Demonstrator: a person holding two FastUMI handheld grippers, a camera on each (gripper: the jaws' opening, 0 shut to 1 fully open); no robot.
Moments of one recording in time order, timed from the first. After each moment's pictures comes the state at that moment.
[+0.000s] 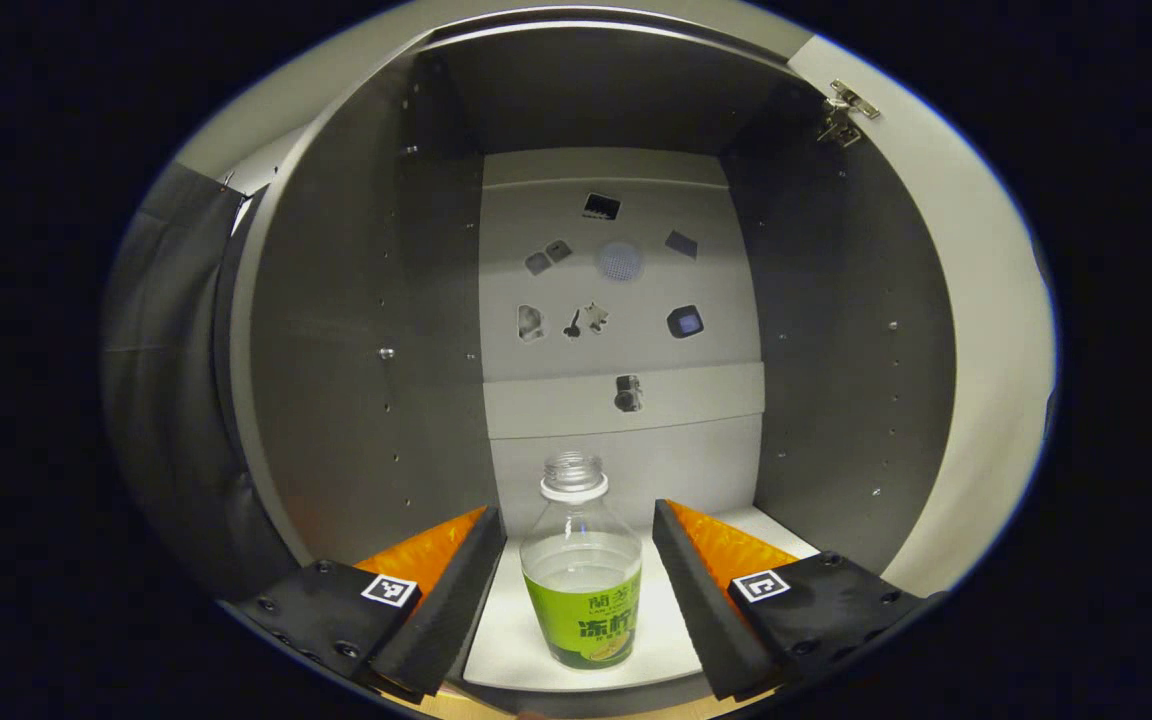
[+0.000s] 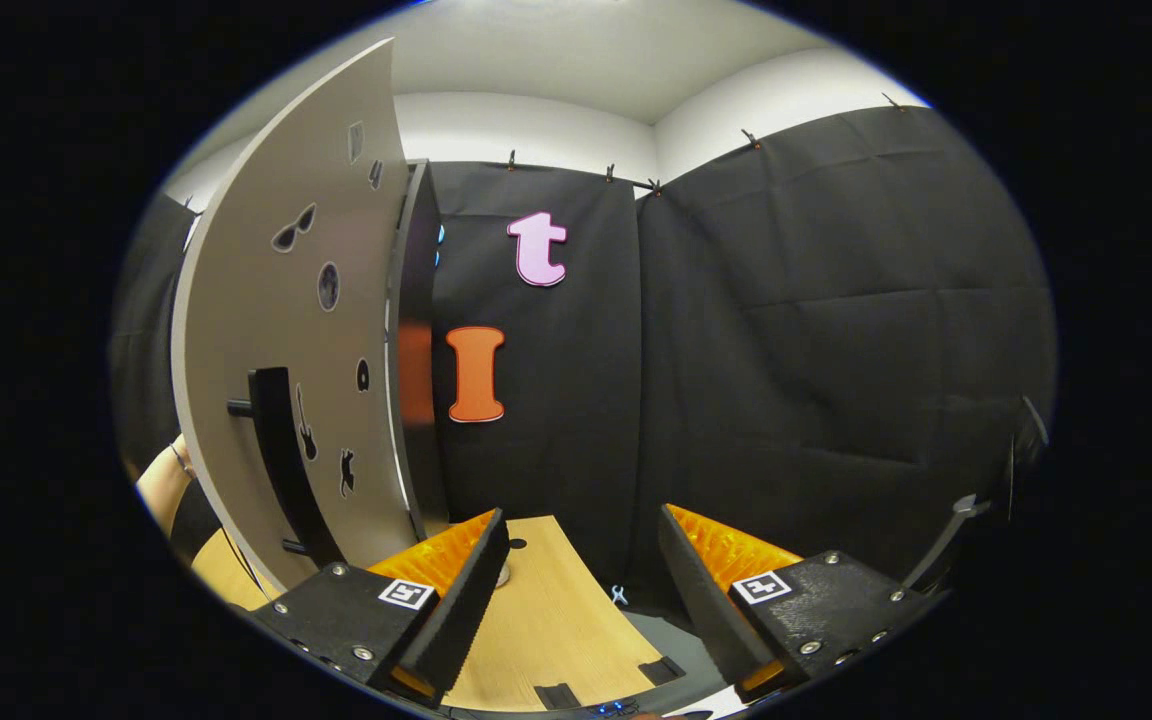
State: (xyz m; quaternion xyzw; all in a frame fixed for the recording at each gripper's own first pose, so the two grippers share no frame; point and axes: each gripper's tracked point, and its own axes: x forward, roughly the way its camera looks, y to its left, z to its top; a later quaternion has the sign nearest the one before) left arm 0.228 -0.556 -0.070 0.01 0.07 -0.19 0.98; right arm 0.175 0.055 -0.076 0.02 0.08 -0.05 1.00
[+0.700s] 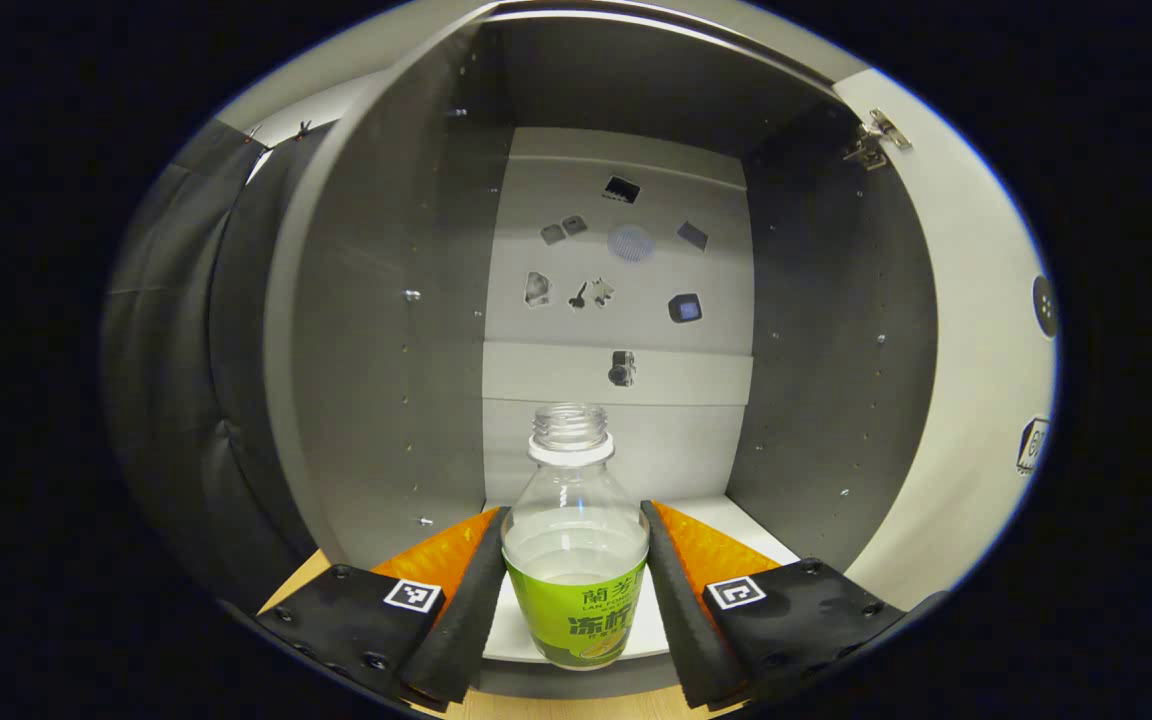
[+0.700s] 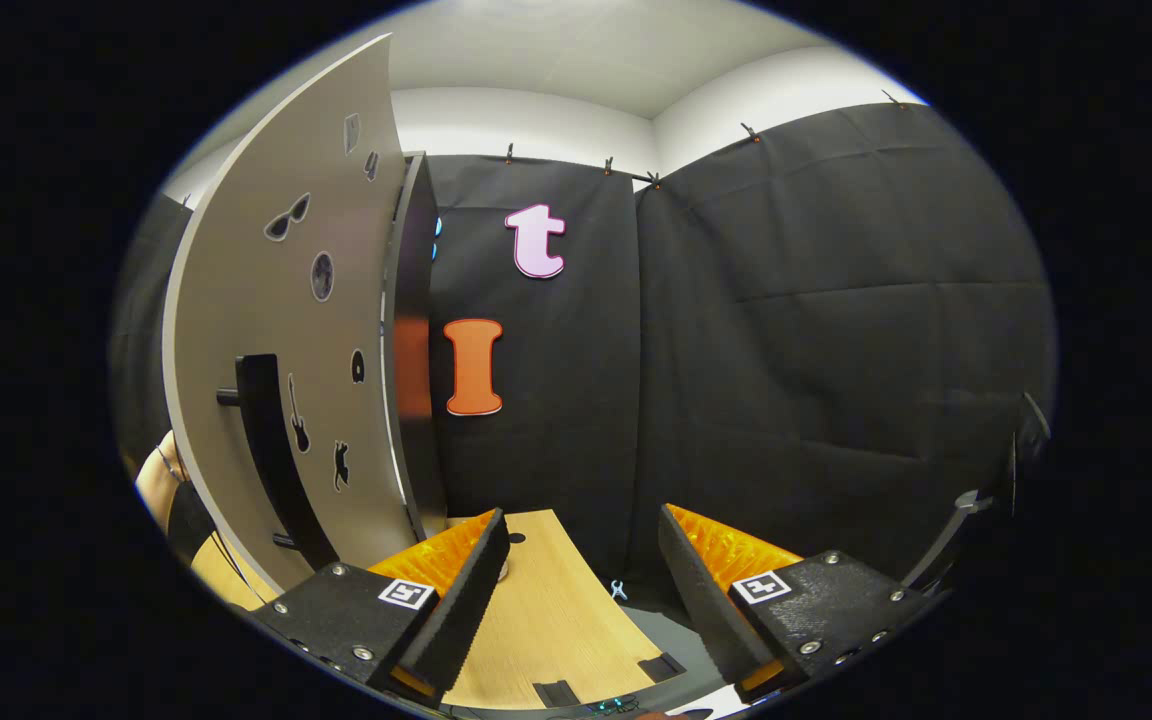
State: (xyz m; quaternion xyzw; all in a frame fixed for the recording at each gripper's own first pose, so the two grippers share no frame) left arm 0.185 -0.532 -0.067 -0.06 0.10 -0.21 0.97; right arm 0.174 0.057 -0.078 0.02 0.09 -0.04 1.00
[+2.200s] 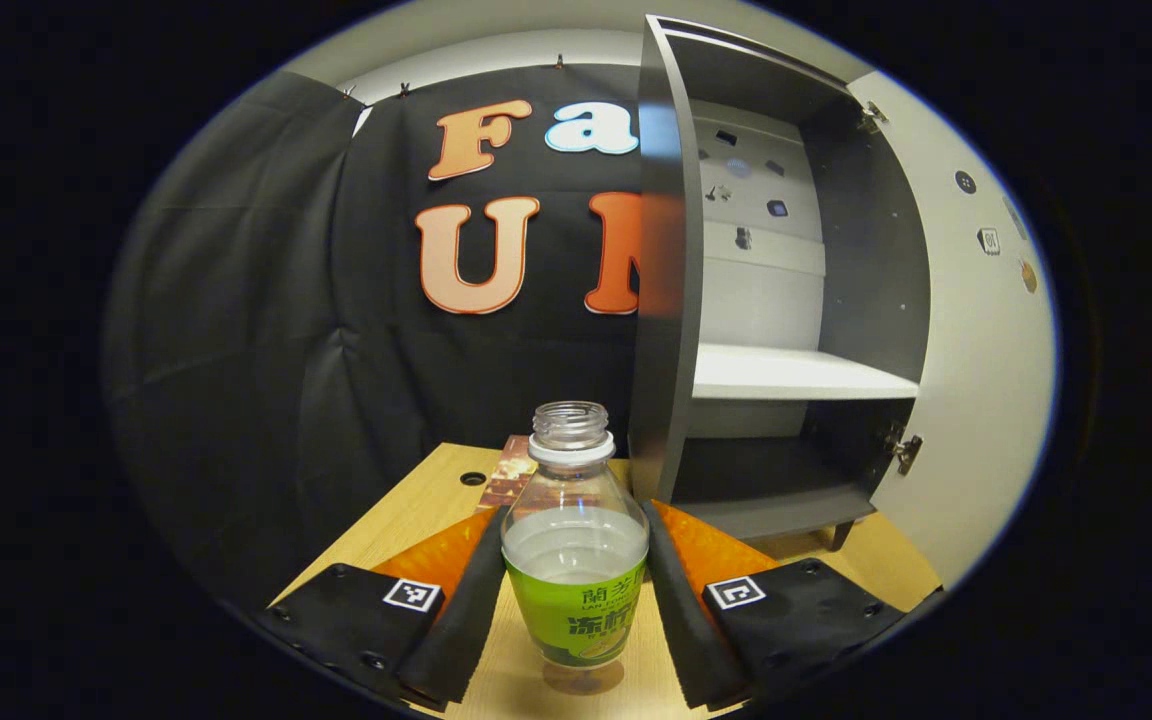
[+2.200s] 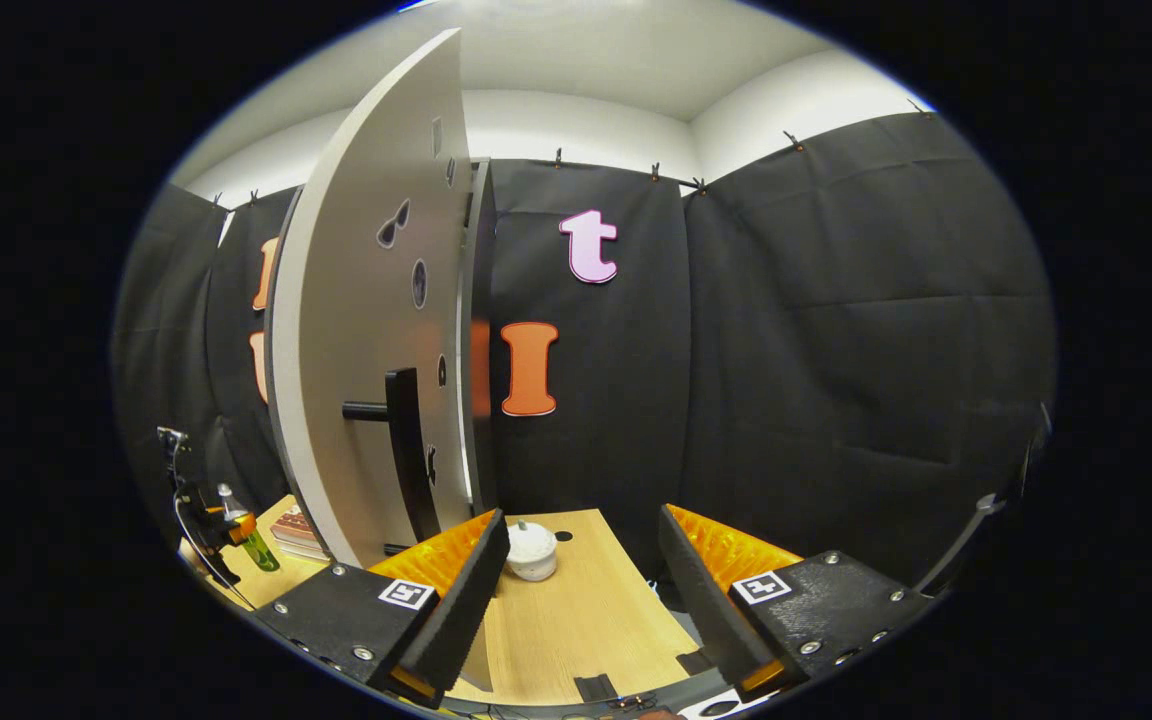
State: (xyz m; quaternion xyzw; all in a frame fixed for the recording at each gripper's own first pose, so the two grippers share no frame) left arm 0.049 -0.315 -0.289 -0.03 0.19 -0.12 0.97; right arm 0.169 0.086 -0.074 0.02 0.09 0.02 1.00
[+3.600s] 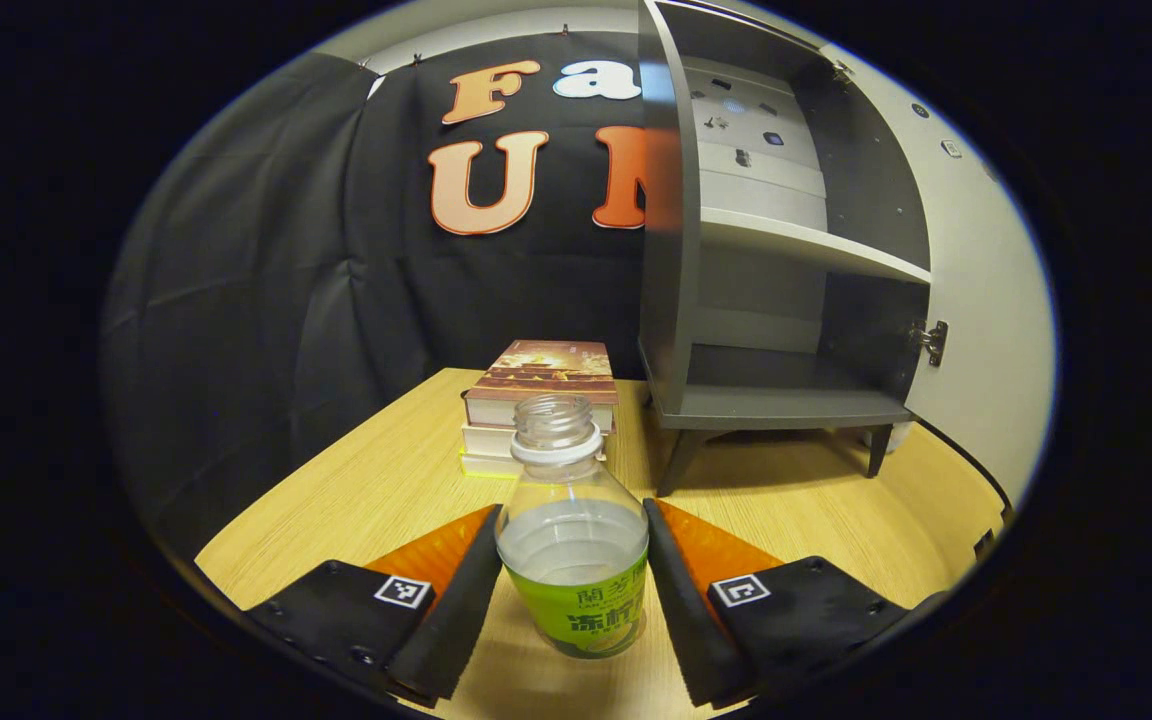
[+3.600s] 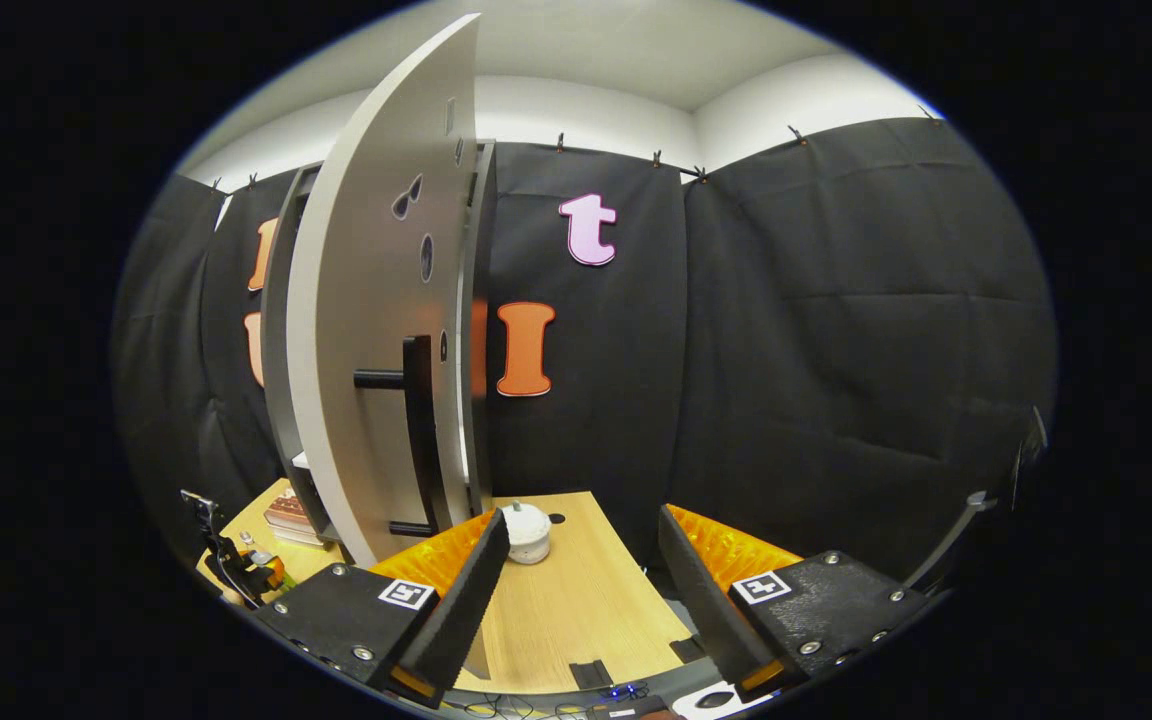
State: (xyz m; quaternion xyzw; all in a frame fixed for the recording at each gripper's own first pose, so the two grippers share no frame) left arm 0.000 -0.320 -0.411 -0.03 0.23 -0.11 0.97; right arm 0.159 0.083 -0.084 0.01 0.12 0.01 0.99
